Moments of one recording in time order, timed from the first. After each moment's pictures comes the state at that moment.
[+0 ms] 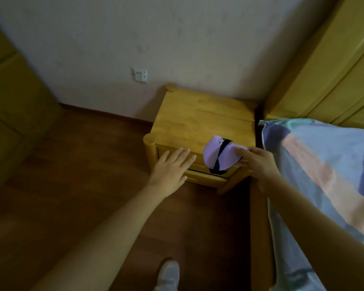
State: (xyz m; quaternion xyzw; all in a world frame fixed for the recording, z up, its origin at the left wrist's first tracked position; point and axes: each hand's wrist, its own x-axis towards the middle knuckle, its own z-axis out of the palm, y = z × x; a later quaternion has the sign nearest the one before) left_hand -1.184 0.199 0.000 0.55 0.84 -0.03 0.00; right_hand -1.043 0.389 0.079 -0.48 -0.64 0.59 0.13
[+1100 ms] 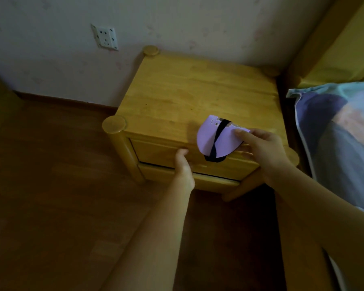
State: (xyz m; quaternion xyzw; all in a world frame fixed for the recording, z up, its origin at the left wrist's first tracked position) left_hand -1.212 0.368 -0.218 -0.24 0.55 0.69 0.41; right_hand -1.109 0.469 -0.108 -0.42 -0.65 0.61 0.18
